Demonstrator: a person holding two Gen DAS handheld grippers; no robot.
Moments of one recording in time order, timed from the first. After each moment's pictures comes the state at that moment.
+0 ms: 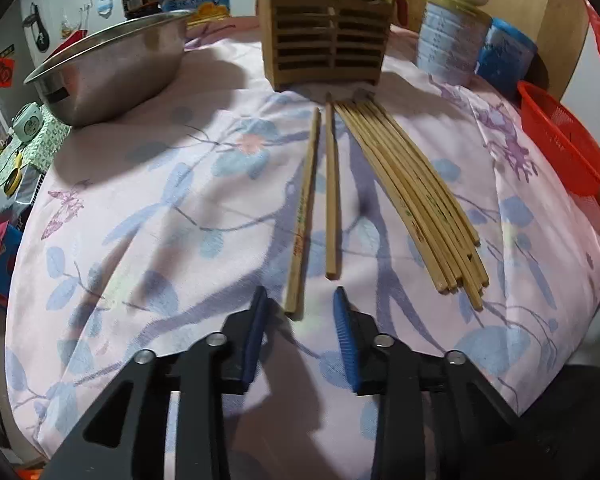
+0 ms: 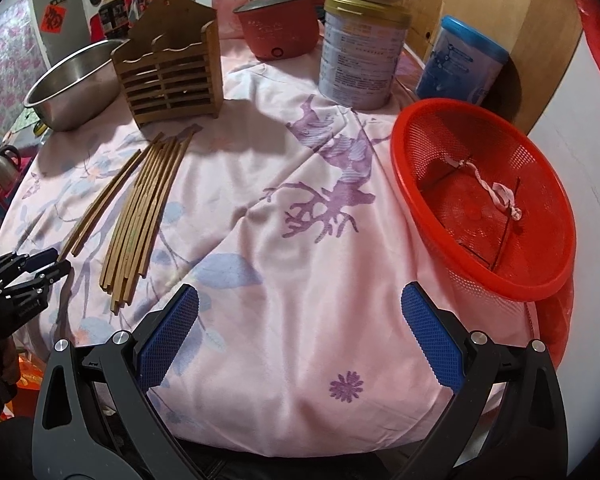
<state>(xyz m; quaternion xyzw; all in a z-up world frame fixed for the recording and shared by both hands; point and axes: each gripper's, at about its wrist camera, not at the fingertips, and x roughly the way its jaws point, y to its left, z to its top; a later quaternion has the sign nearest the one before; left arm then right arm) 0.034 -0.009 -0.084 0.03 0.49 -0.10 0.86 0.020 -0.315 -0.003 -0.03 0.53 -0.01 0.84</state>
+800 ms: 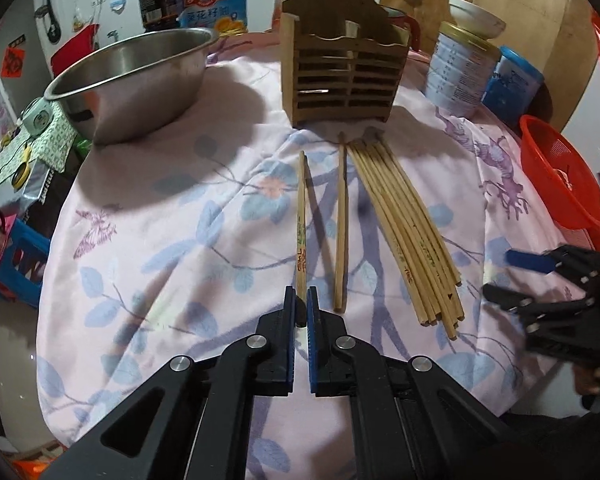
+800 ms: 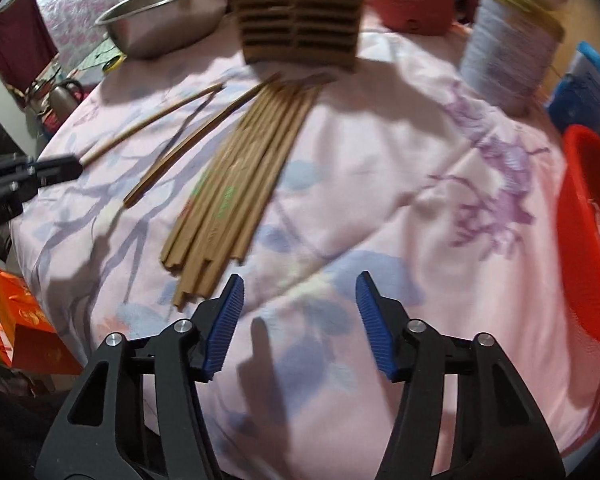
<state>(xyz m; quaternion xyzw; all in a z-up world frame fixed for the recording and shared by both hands) 0.036 0.003 -0.038 0.02 0.49 -0.09 0.86 0.035 -0.211 -0.083 -0.06 0.57 0.15 0.81</state>
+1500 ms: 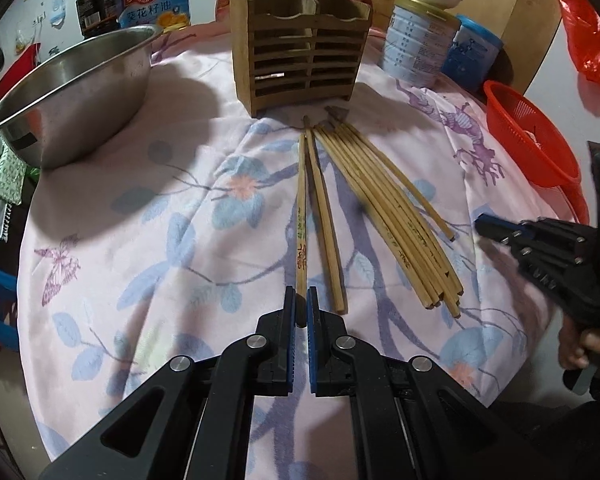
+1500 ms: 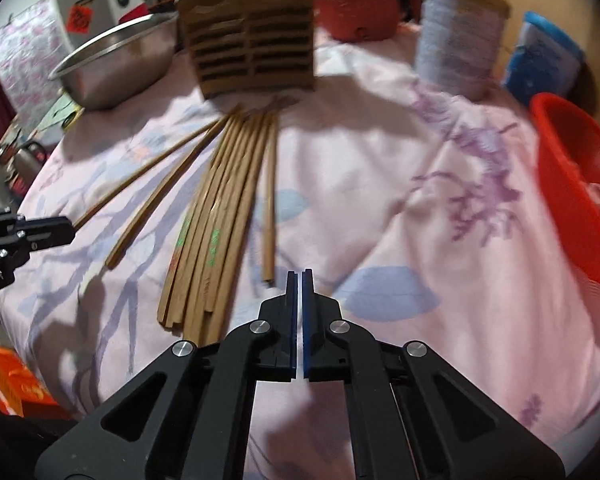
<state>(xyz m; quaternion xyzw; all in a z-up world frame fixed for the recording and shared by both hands) 0.058 0.013 -0.052 0.05 0.51 -0.19 0.84 0.030 -0.212 -0.074 0.00 0.51 0.03 0.86</state>
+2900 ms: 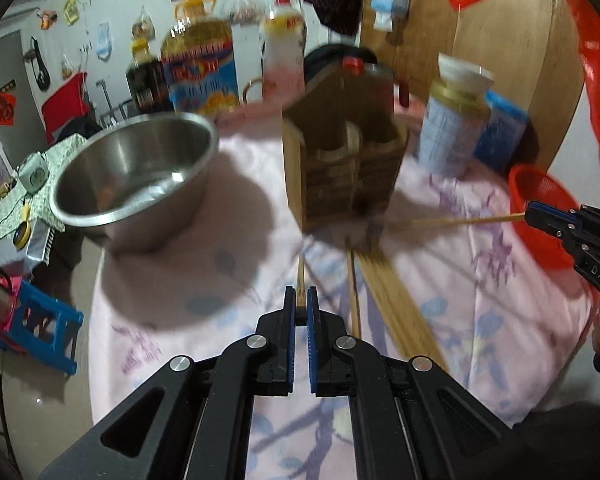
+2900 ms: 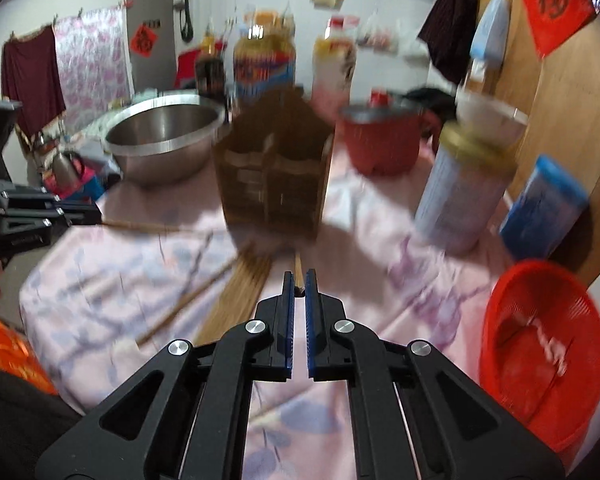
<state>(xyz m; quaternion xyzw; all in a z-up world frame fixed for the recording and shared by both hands) 0.093 0.012 0.052 0.05 0.42 -0.12 0.90 0.081 -0.234 0.047 -0.06 0.37 0.14 0.92</state>
